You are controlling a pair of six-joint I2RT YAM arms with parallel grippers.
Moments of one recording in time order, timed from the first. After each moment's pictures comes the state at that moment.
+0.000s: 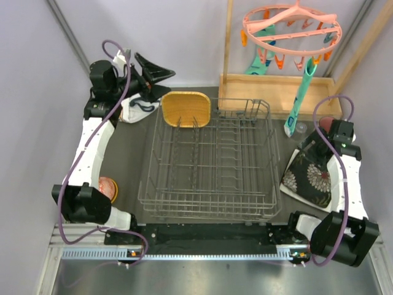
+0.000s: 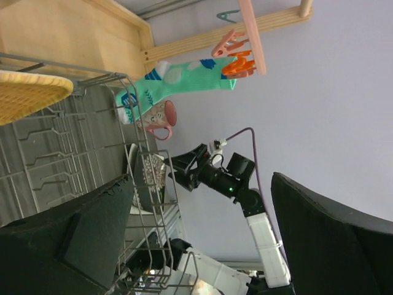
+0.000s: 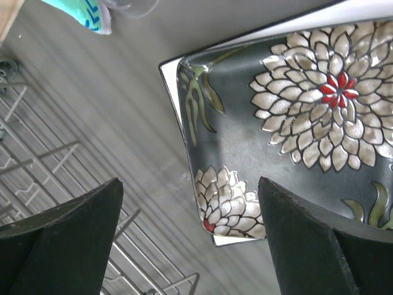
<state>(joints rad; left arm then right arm) -0.05 1.45 1.54 -0.16 0.84 -1.17 -0.32 1.08 0.91 -0.78 -0.01 0.55</state>
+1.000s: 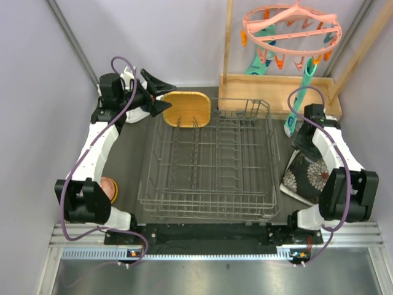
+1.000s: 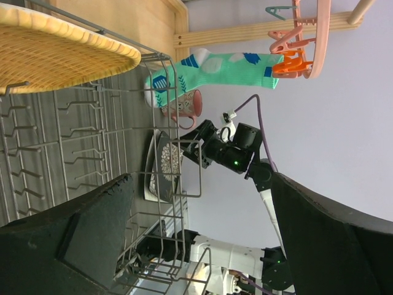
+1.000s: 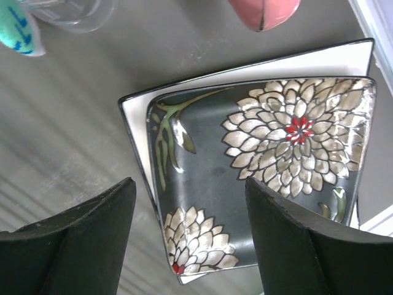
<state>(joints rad) -0.06 1.45 1.36 -0.18 0.82 -1.13 -0.10 1.45 1.10 -0.83 0.36 0.50</state>
